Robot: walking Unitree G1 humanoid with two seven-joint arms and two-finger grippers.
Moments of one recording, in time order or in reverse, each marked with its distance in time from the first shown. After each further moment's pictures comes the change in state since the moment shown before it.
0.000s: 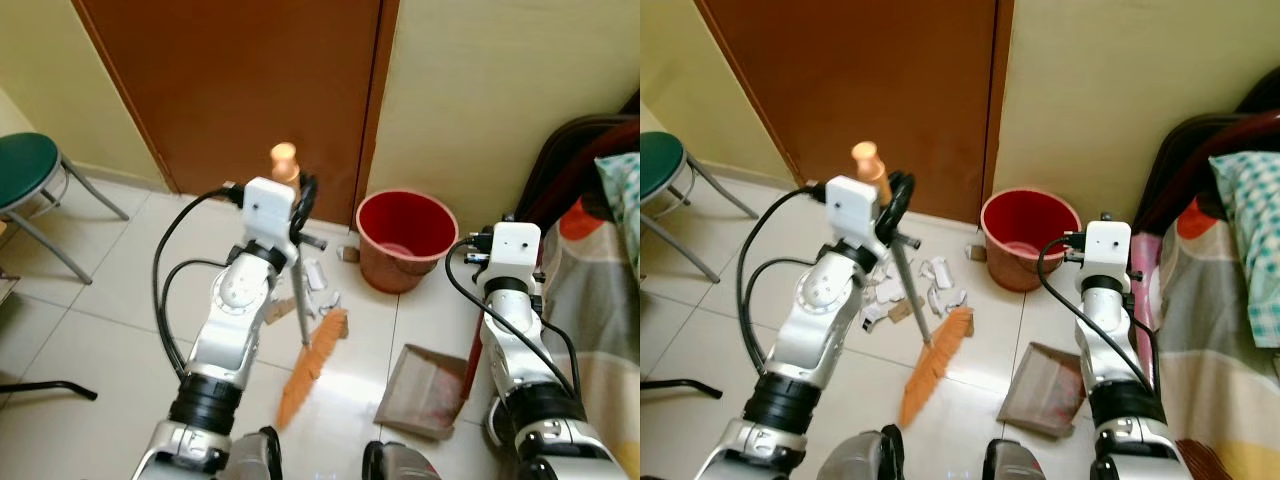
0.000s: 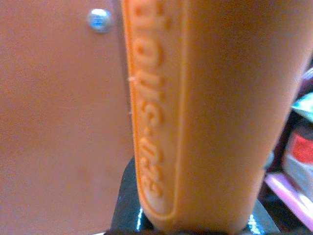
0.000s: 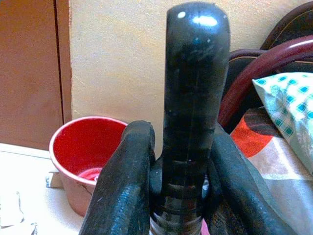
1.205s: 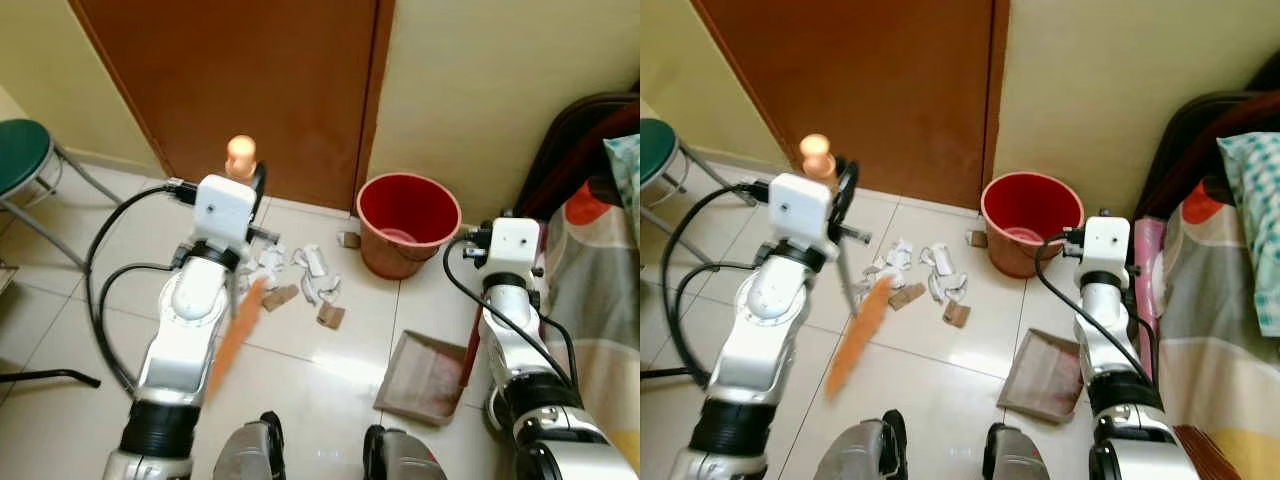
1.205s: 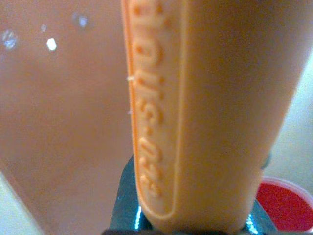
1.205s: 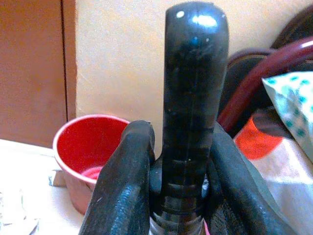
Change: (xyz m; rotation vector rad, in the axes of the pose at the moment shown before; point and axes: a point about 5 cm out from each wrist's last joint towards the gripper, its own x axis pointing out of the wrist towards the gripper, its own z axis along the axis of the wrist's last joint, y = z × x) left arm -0.021 0.039 0.030 0.196 -0.098 0.196; right arm 0.010 0.001 0.008 0.002 -0.039 0.010
